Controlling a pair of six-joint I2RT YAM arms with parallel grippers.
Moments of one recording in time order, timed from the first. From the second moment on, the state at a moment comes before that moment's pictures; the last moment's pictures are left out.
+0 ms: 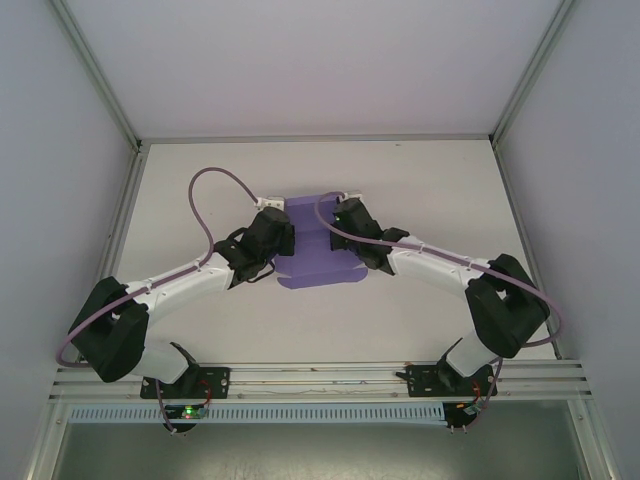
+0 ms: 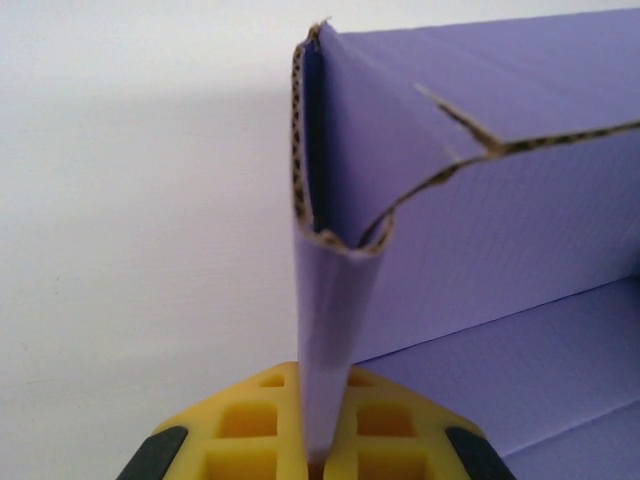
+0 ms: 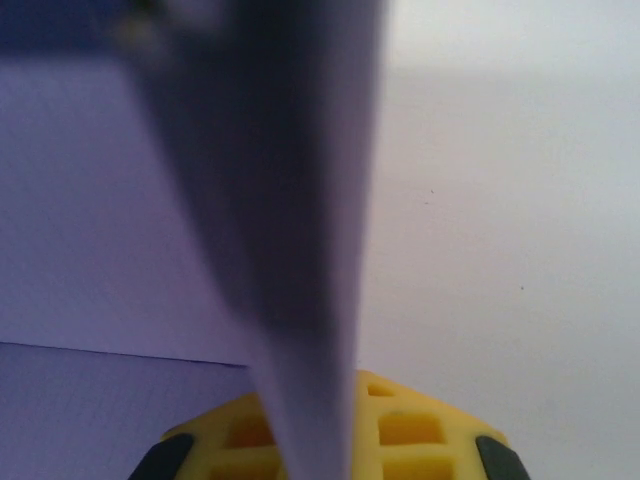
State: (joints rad) left arm -0.66 1.42 0.87 -0.16 -0.26 -0.48; right arm 0.70 1.57 0.97 -0.17 0.28 0.45
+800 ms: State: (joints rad) left arm -0.58 1.64 1.30 -0.55 -0.03 -0.09; right arm 0.70 0.99 0.76 -0.17 0.15 0.39
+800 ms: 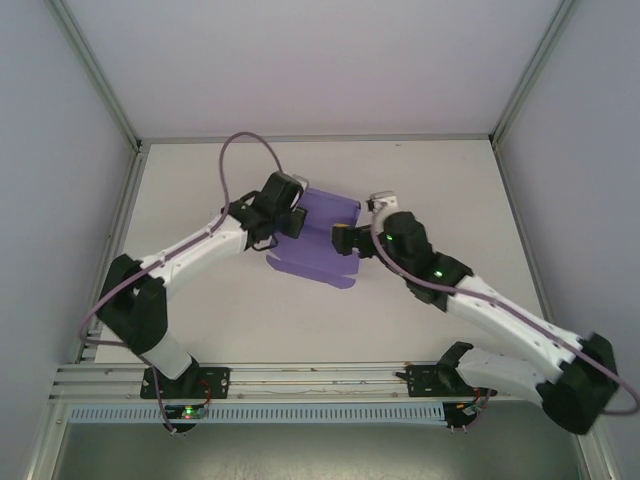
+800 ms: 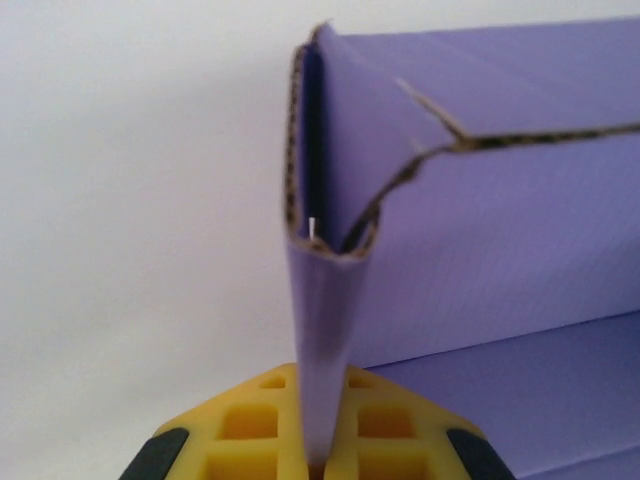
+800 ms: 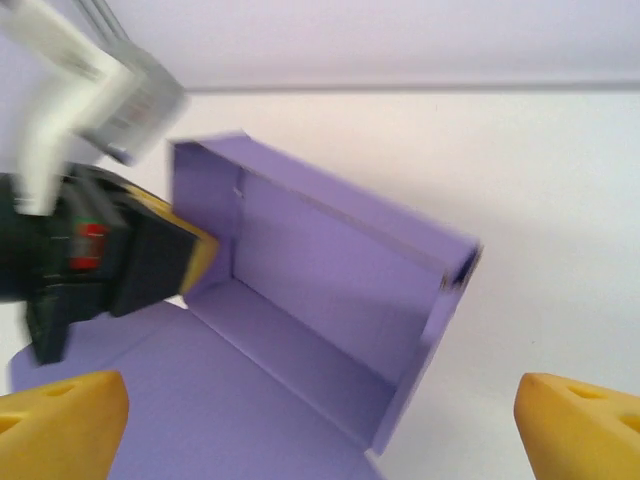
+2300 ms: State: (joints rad) left arm -0.76 2.26 1.95 -1.27 -0.22 0.63; right arm 0.28 0.78 0.55 -0.49 0.05 0.43
